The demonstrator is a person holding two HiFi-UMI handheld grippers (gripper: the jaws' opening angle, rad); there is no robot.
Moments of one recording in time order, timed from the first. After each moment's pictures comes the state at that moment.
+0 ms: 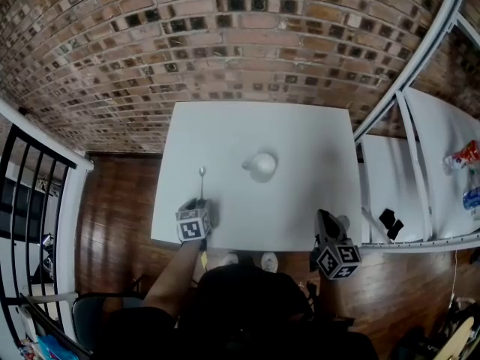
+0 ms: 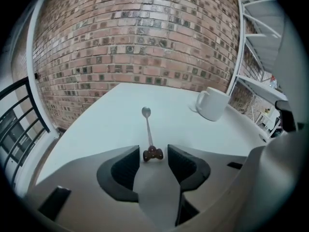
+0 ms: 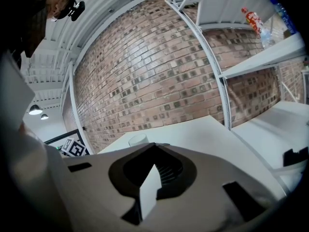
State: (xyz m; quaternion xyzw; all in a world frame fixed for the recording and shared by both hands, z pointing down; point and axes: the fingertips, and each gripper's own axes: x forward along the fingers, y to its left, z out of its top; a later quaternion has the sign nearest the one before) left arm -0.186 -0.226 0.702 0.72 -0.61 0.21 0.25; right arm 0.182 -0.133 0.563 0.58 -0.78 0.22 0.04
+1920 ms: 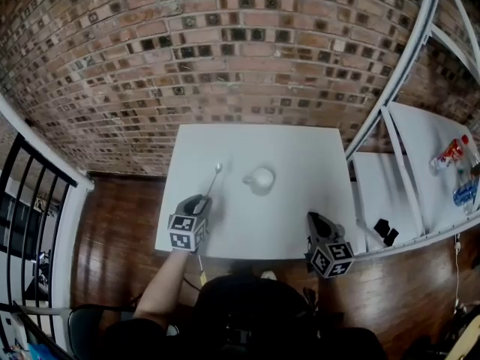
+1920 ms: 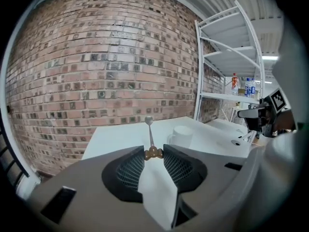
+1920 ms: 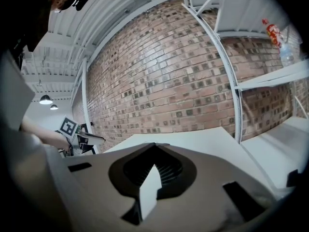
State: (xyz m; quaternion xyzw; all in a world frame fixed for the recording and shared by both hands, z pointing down) left arm -0.149 -0.225 0.554 0.84 -0.51 0.13 0.10; right arm 0.152 -0.135 0.533 0.55 -0.82 0.16 0.05
